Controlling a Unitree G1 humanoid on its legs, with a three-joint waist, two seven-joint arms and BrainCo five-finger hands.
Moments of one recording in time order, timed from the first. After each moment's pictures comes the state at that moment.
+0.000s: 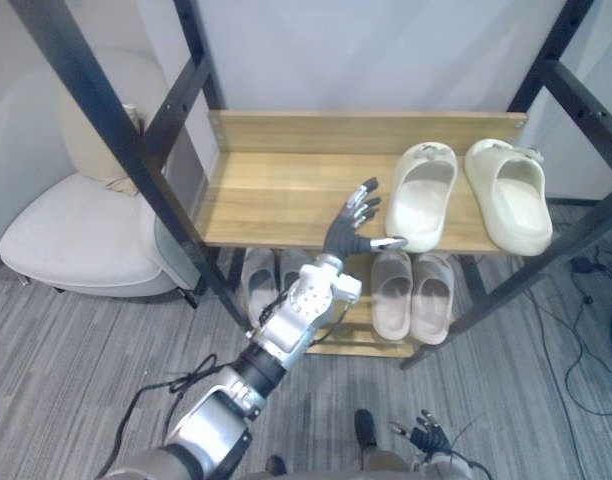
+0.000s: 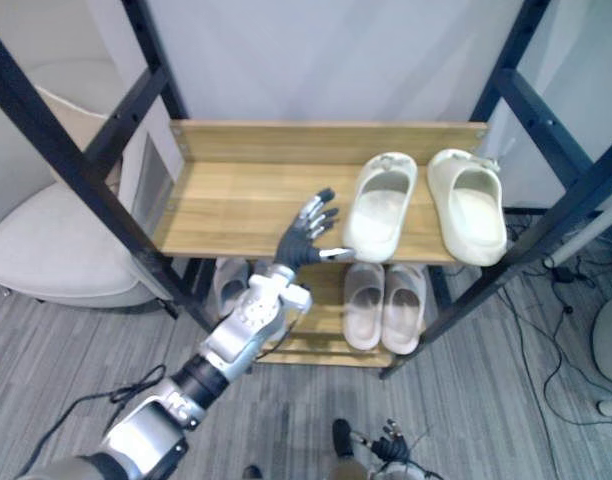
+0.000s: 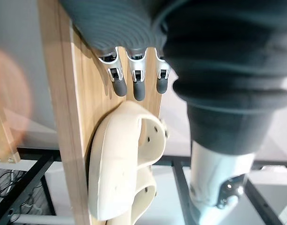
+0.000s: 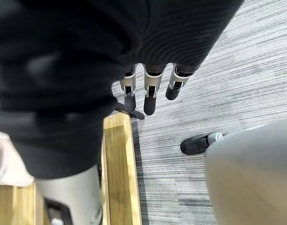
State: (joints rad) left arm -0.61 -0.02 -0.54 0.42 -0.31 -0.16 0.21; right arm 0.15 -0.08 -0.07 0.89 0.12 -0.11 -0.12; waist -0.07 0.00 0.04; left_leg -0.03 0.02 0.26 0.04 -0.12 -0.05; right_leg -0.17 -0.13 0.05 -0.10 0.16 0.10
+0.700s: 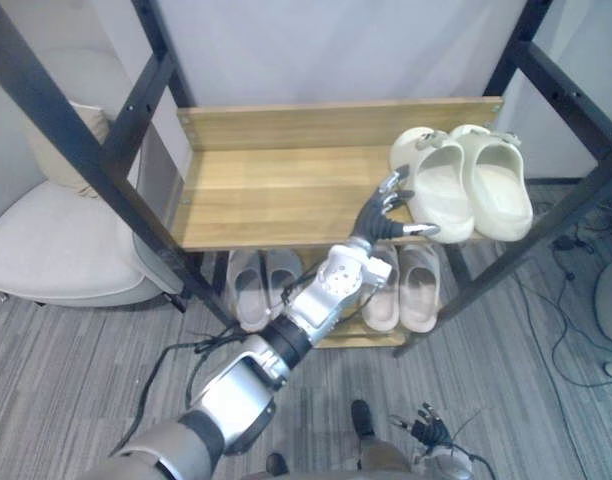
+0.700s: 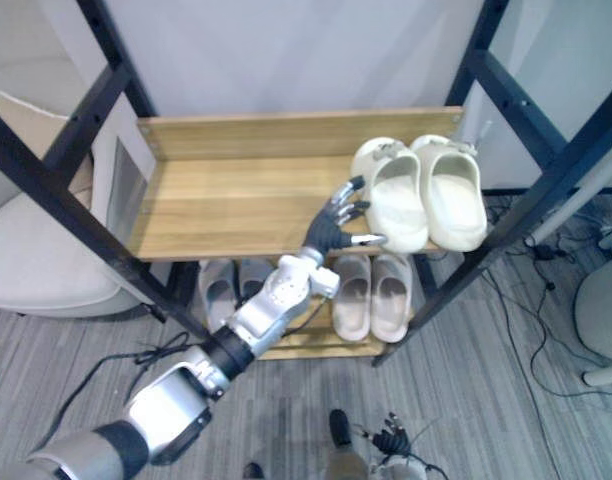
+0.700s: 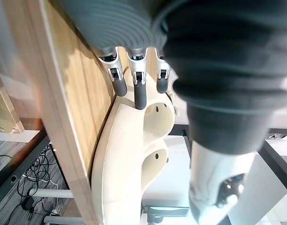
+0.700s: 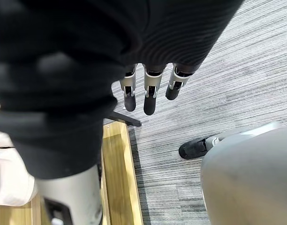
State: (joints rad) left arm -0.79 -0.10 -0.61 0.60 -0.35 -0.19 0.26; right arm 0.13 -0.08 -0.08 0.88 0.12 -0.11 -0.12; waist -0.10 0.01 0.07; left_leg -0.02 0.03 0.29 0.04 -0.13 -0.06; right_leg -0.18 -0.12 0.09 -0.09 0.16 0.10
